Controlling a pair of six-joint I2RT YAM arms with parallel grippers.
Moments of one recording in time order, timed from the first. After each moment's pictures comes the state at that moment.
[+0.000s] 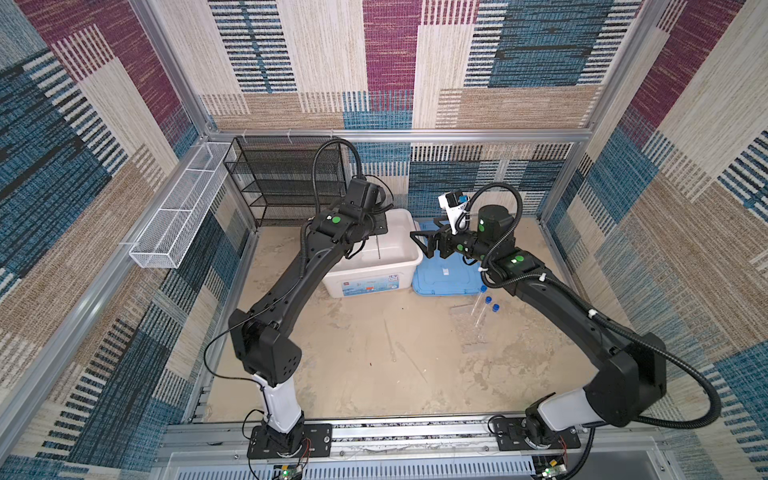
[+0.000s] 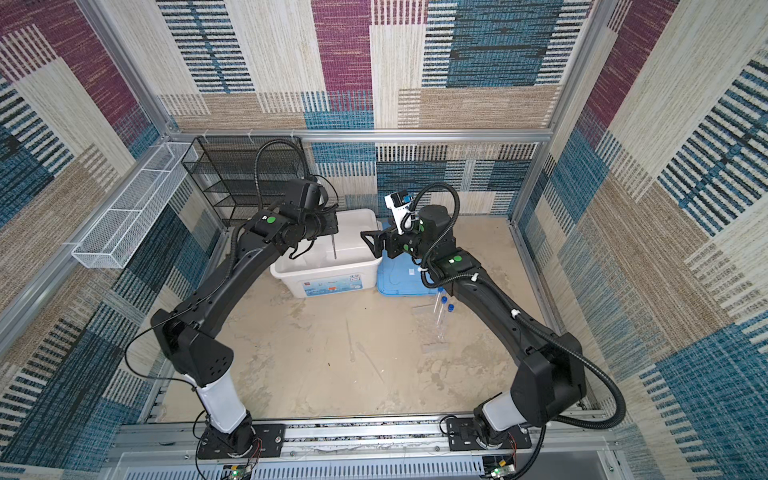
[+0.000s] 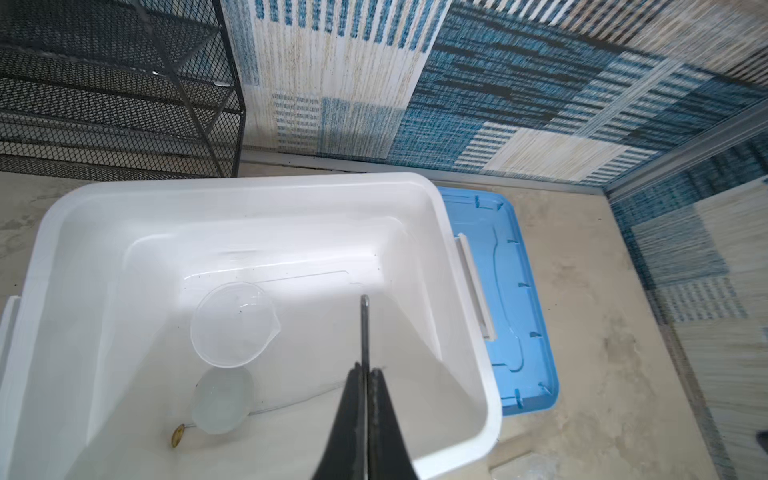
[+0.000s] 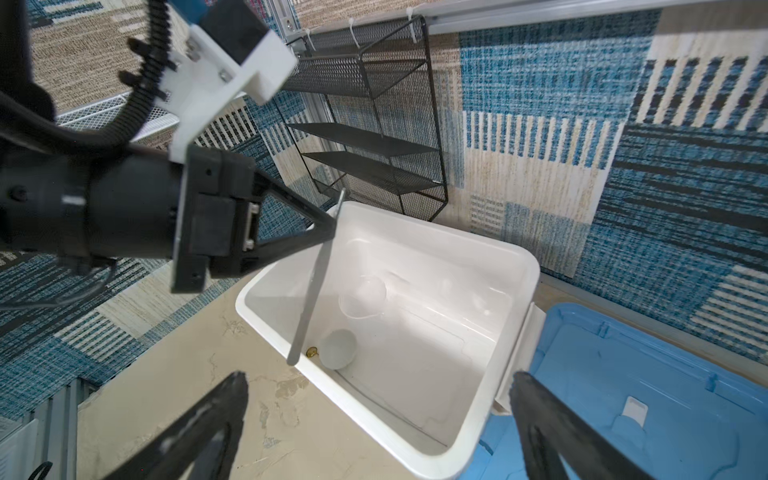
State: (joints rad) left arm -0.49 1.88 2.03 -0.84 -0.20 -0.44; right arm 0.45 1.52 1.36 -0.08 -0.40 0.13
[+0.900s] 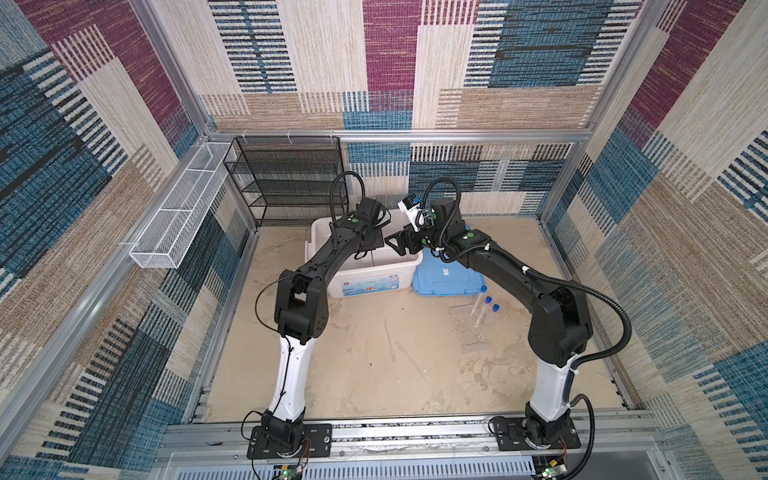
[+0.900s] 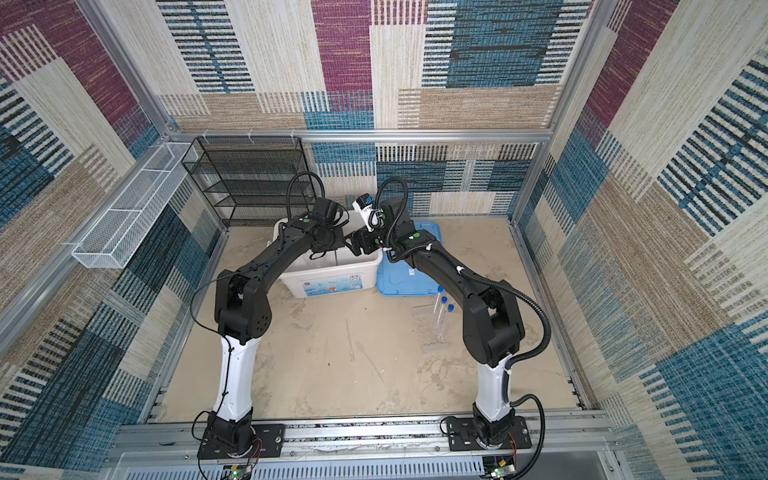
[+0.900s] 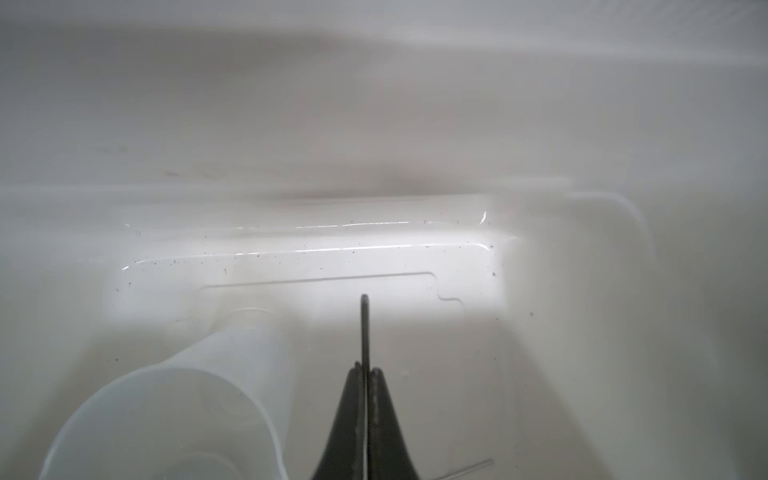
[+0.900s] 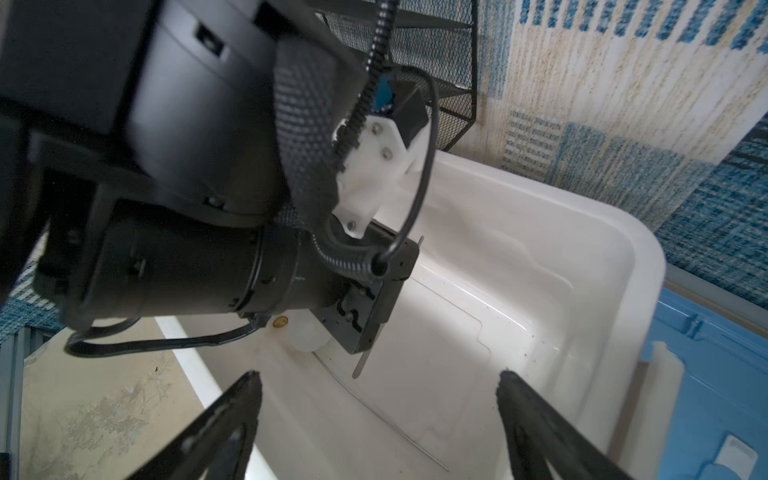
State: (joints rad) left arm -0.39 2.25 2.06 -0.76 -0.15 -0.48; right arm 0.51 1.93 1.68 -0.25 -0.38 0.03
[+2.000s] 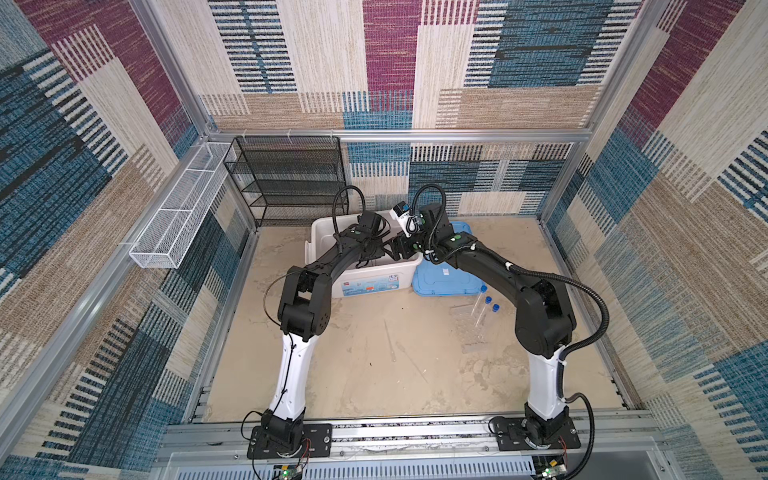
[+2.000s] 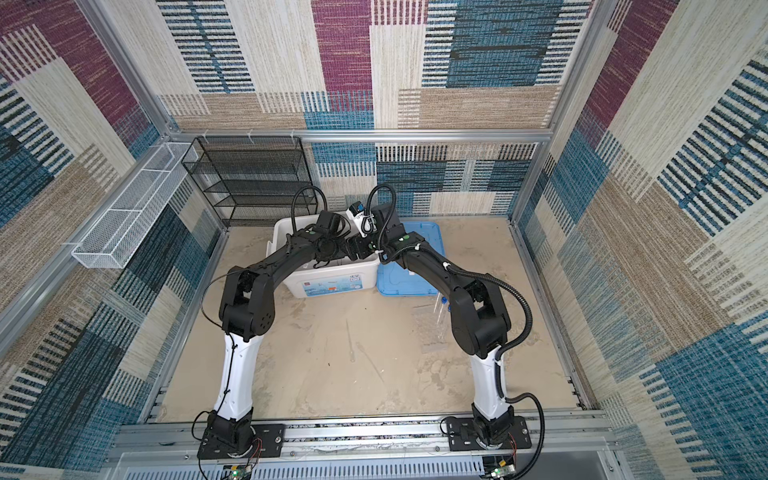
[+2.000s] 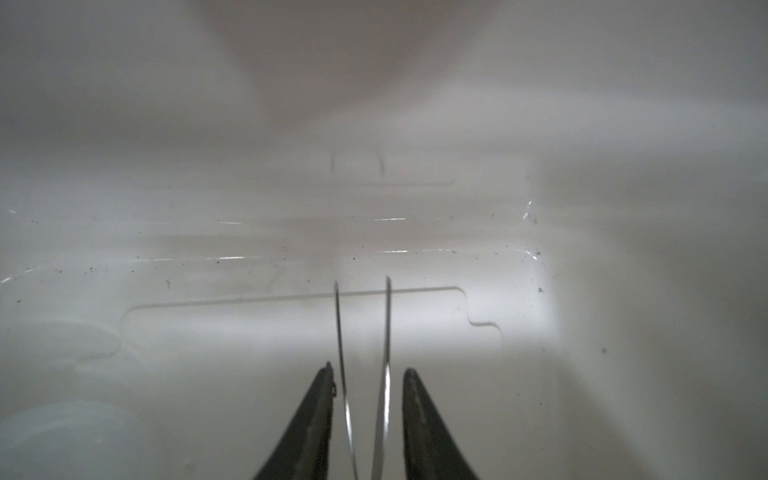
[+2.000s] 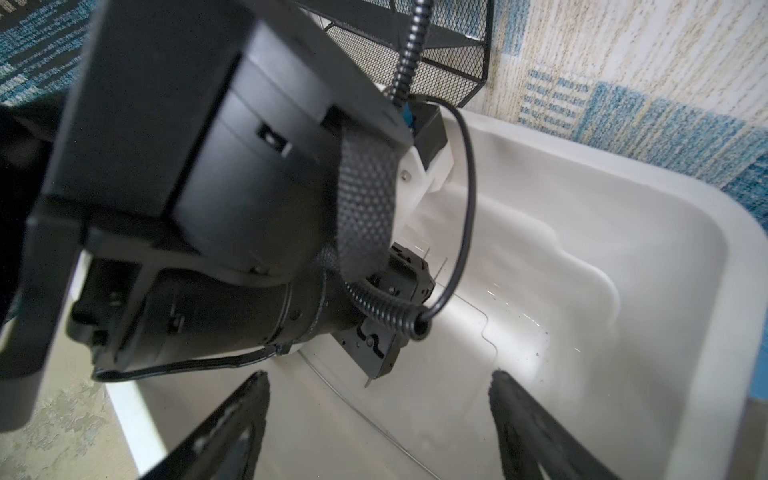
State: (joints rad) left arm -0.38 2.29 1.94 -0.59 -0.13 -0.49; right arm 0.53 2.01 1.72 -0.26 -0.36 0.00
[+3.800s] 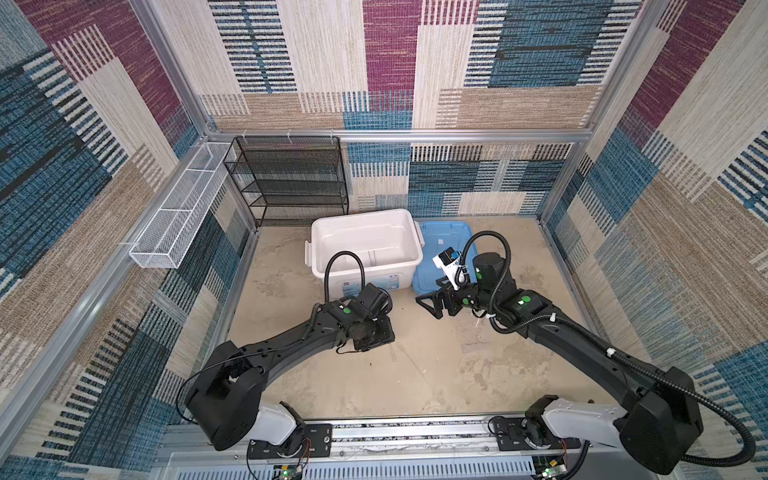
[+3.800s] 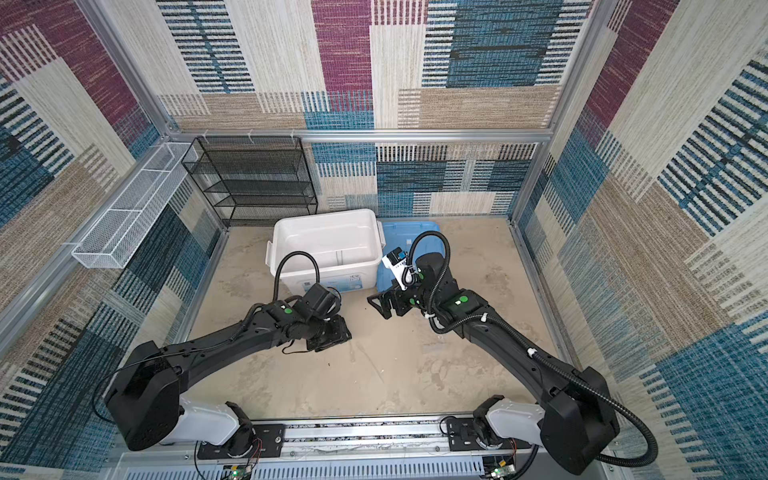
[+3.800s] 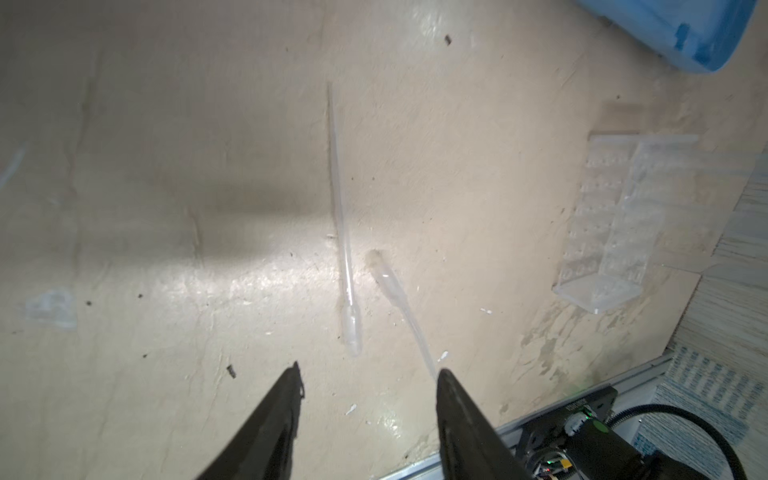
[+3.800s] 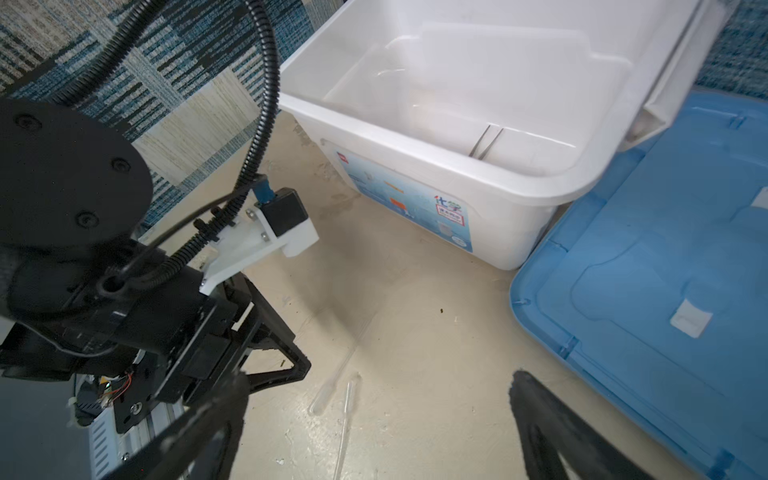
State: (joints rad) left arm -0.75 1.44 0.90 -0.60 0.16 -0.96; right arm 0.55 1.25 0.94 -0.29 -0.41 0.09
